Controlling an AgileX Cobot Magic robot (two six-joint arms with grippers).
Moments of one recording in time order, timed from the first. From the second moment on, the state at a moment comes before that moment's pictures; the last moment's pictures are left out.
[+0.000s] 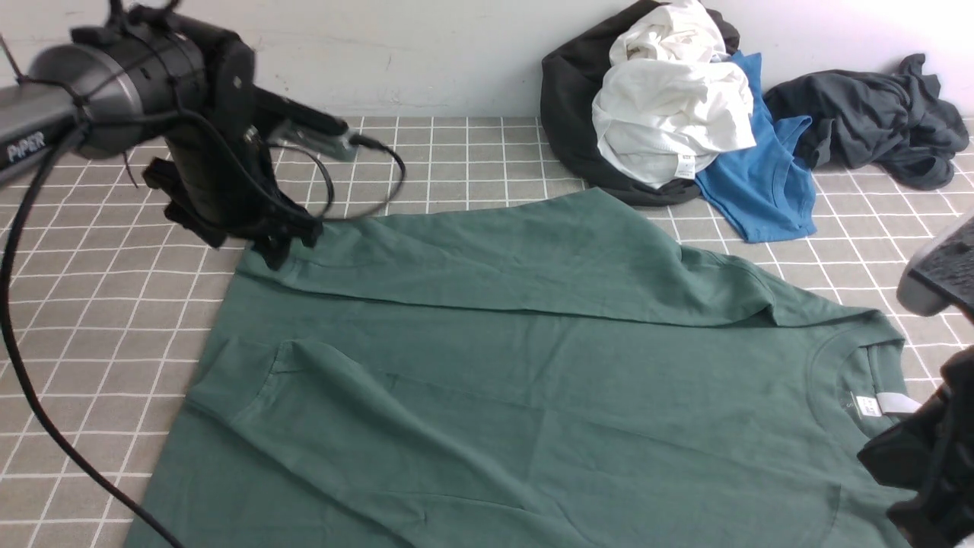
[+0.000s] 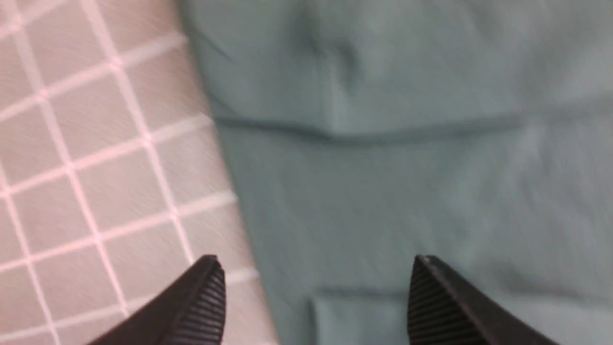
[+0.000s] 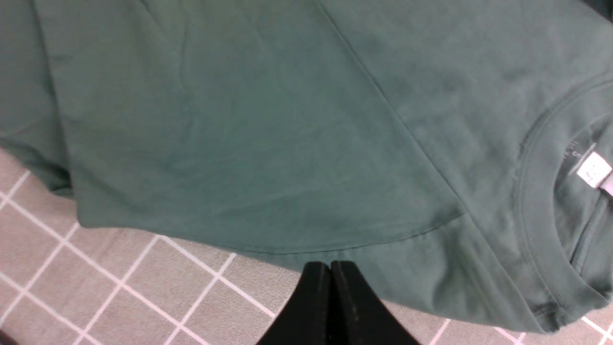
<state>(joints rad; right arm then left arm) 0.43 1.05 -0.88 0.06 1.13 -0.25 -0.15 2.04 -1.72 0.13 0.98 0.03</state>
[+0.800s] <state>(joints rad) 0.43 1.11 -0.89 0.03 1.12 -0.21 -0.09 2.30 -1.85 0.05 0.84 0.03</state>
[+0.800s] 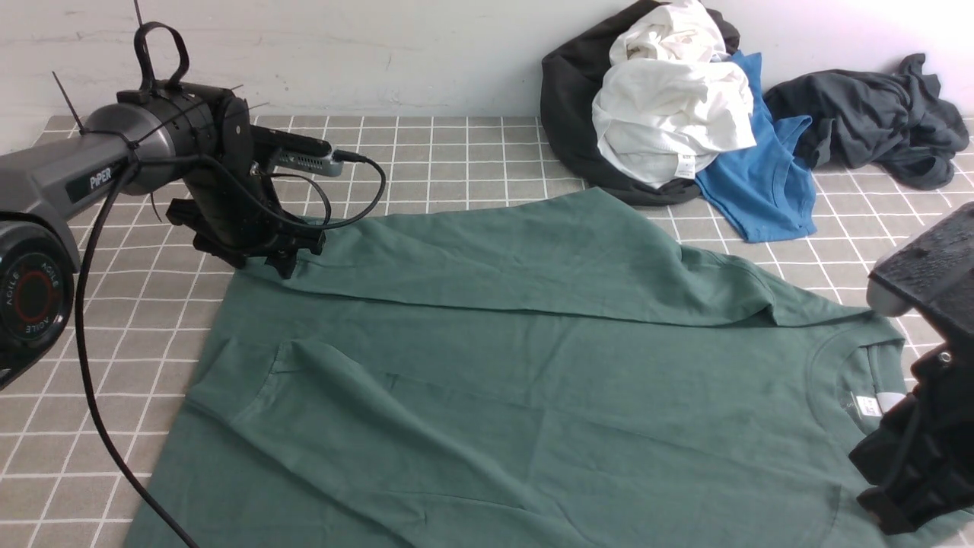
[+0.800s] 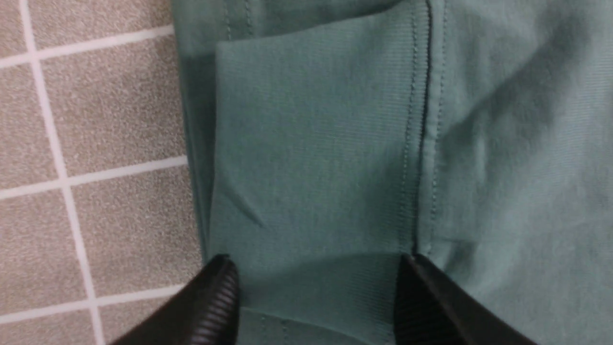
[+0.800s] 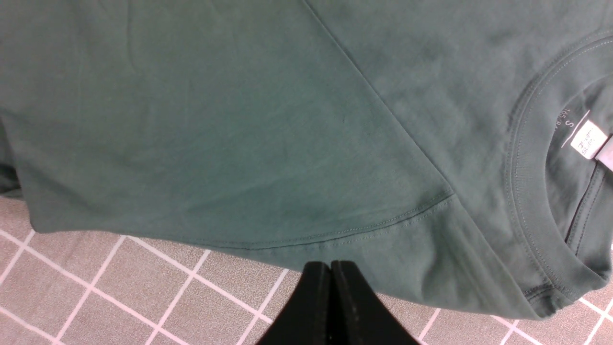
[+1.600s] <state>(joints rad) 0.43 1.11 -0.89 0.05 1.12 -0.22 -0.13 2.29 -1.85 0.03 0.92 0.07</state>
